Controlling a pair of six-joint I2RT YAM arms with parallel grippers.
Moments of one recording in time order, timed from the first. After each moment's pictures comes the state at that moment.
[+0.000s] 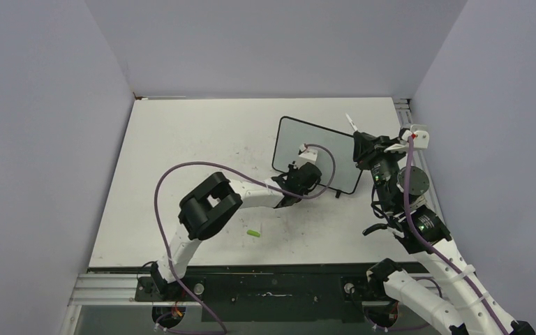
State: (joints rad) left arm -0.99 2.21 1.48 0.00 -0.55 -0.41; right arm 0.54 0.70 0.88 -0.07 0.40 0.28
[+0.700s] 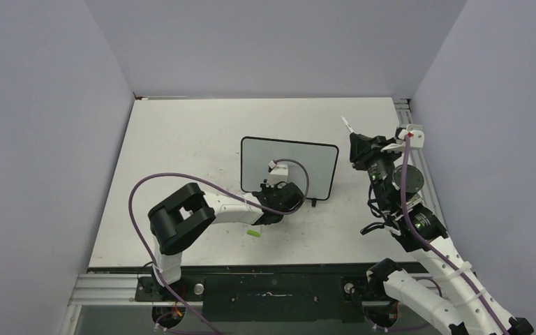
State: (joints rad) left arm -1.05 1.89 1.08 -0.15 -0.75 -0.72; right arm 0.54 0.71 0.87 -0.07 0.39 0.32
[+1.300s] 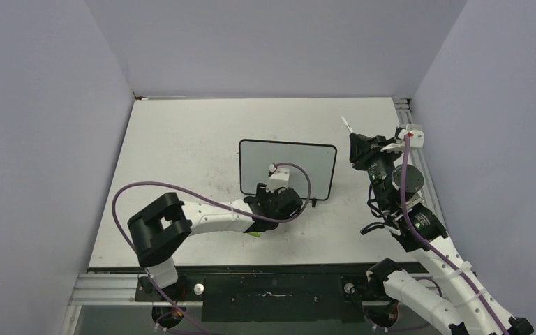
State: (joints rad) left arm -1.11 1.77 1.04 -0.24 -0.69 -0.74; right arm 0.54 0.72 0.87 -0.07 0.39 0.32
